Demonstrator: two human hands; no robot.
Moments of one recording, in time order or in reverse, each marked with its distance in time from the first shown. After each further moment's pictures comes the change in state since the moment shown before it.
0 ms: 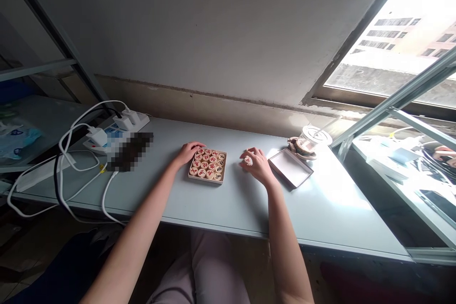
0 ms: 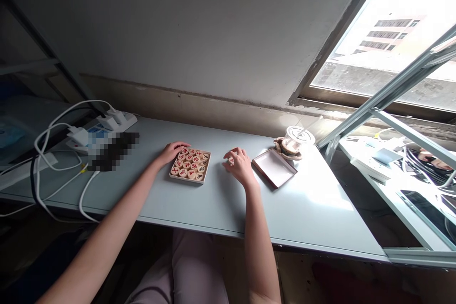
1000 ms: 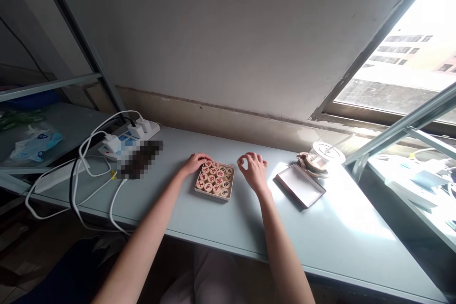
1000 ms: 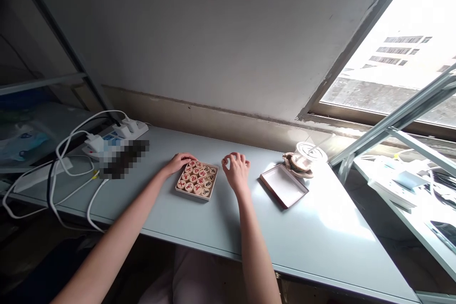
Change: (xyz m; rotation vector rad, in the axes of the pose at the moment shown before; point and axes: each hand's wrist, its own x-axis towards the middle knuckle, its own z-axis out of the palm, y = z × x) left_hand -0.001 0.000 -0.004 -0.027 -0.068 0.050; right_hand 0.034 -0.031 0.019 -0.107 0.172 0.101
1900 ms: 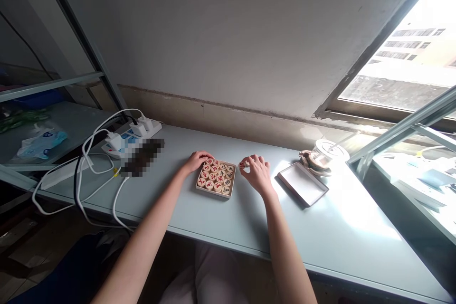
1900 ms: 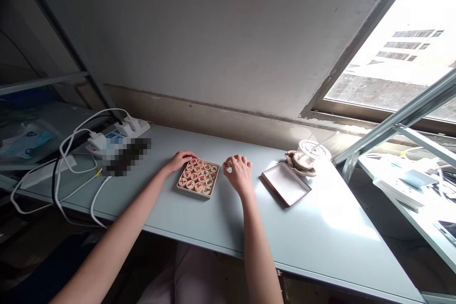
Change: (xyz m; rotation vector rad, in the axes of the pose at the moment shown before) left_hand 0.000 0.003 0.000 0.003 -0.011 -0.023; right_hand -0.012 0.003 -0.007 -0.007 -0.094 -0.057
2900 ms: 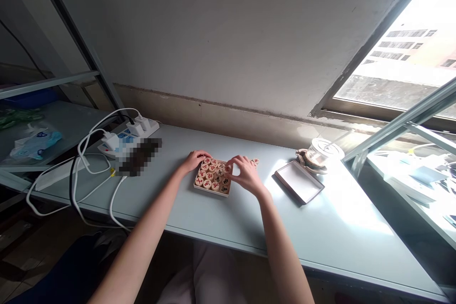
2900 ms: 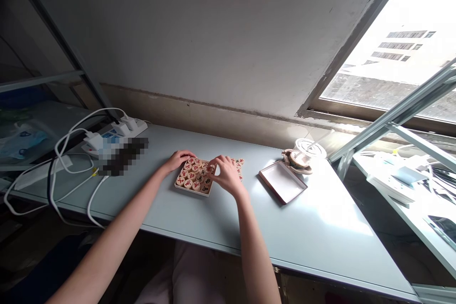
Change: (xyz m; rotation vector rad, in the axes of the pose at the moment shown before) left_hand -0.001 0.002 0.000 0.020 0.014 0.027; right_hand -0.006 -0.025 -0.013 0.291 -0.122 -0.236
